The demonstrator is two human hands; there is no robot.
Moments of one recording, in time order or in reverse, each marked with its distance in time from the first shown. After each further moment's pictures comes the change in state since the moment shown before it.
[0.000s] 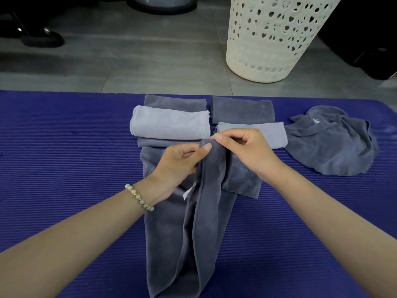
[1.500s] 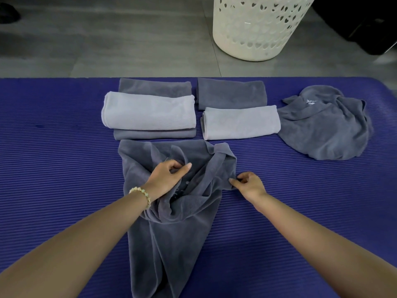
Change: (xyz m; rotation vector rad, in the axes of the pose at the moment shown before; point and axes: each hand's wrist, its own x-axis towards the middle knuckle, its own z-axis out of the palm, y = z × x) left_hand 0.071 -0.129 -0.024 0.588 0.003 -0.147; right_hand -0.030 0.186 -0.017 -0.264 0.206 0.749
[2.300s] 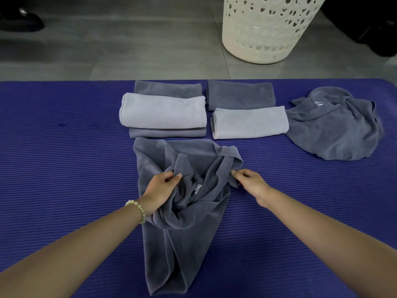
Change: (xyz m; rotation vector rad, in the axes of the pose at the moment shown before) left_hand -0.053 -0.014 -0.020 -0.137 0.077 -0.167; right_hand -0.019 -0.021 0.005 0.246 -0.238 0.037
